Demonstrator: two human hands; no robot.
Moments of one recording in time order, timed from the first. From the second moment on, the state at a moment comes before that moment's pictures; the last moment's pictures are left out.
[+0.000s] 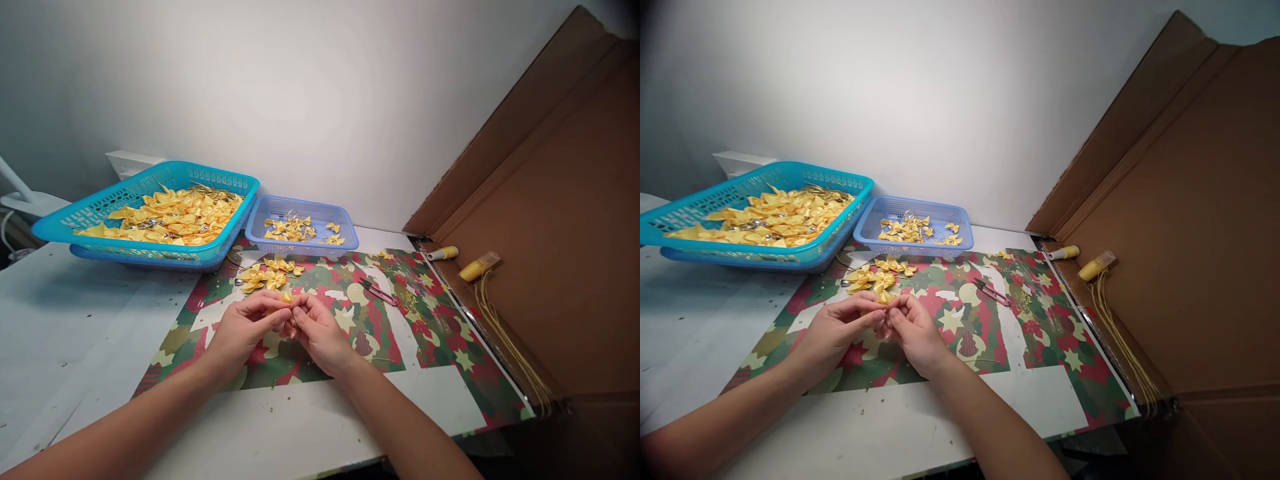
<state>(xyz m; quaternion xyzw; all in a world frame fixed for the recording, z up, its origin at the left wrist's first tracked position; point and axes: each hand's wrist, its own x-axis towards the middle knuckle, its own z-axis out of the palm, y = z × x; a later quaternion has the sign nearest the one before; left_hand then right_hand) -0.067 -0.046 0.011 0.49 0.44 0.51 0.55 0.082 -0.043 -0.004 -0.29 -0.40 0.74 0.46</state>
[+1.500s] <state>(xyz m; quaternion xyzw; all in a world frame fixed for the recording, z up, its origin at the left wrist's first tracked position) -0.126 -0.009 0.064 0.29 0.33 0.74 0.51 0.188 -0.002 0.027 -0.39 -0.54 0.71 0.23</state>
